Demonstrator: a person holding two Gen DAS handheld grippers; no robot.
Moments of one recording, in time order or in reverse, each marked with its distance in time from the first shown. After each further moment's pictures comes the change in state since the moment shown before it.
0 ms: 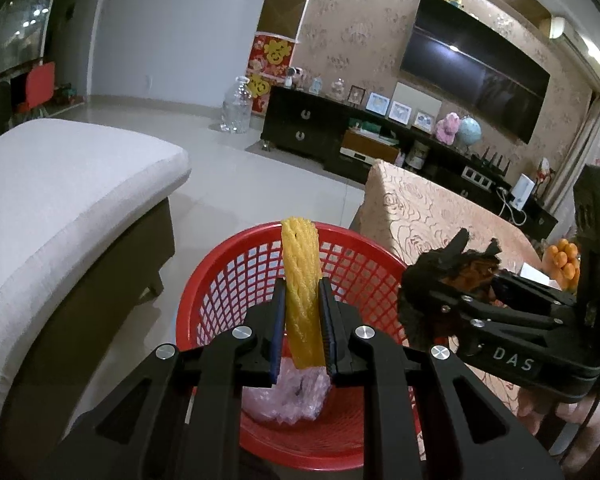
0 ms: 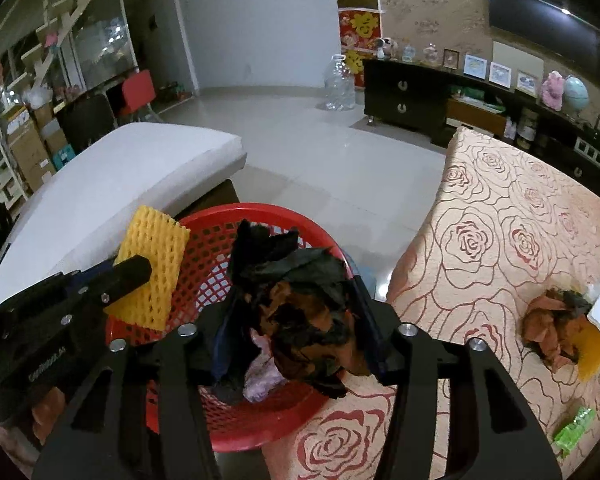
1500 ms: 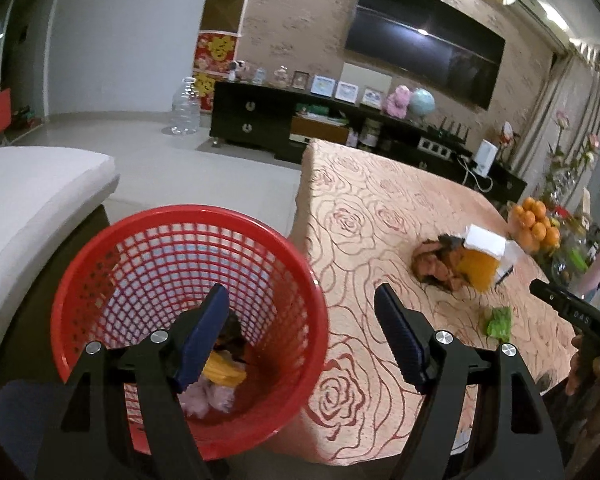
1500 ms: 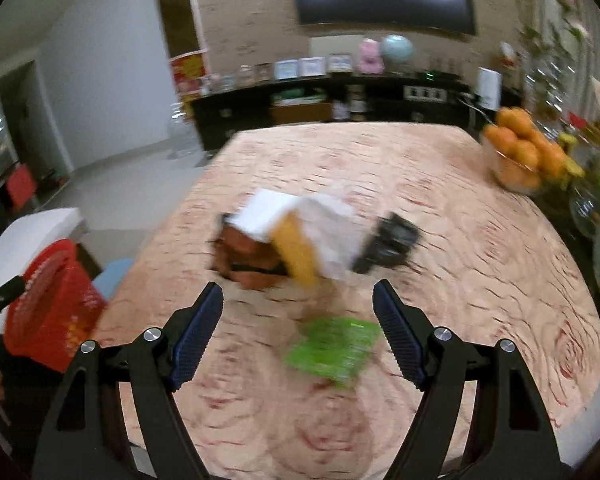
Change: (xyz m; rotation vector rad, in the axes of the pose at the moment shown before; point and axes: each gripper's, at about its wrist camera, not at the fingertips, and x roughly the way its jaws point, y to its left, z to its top) left arm 0.017 -0.100 -0.026 0.135 0.027 -0.103; right arm -0.139 -0.238 -0.137 0.394 -0.143 -0.392
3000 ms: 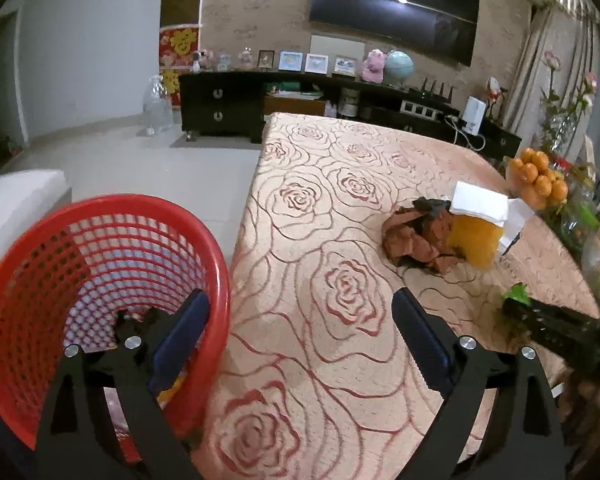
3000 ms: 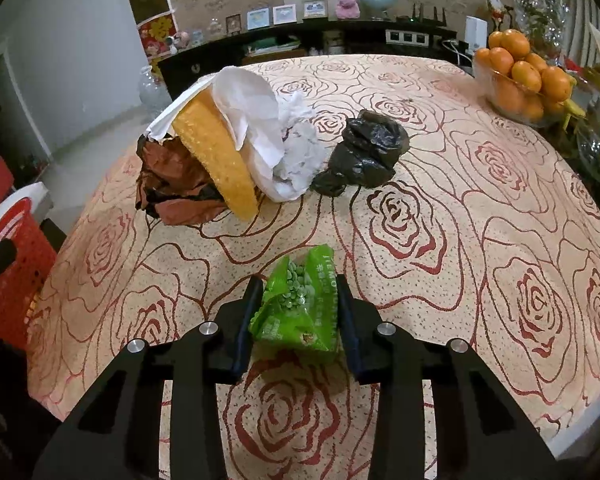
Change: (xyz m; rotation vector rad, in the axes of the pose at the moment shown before) left arm 0.067 -0.069 -0.009 0.141 0.057 0.024; right arm 0.061 -0.014 -0.031 0.025 0.171 -0.027
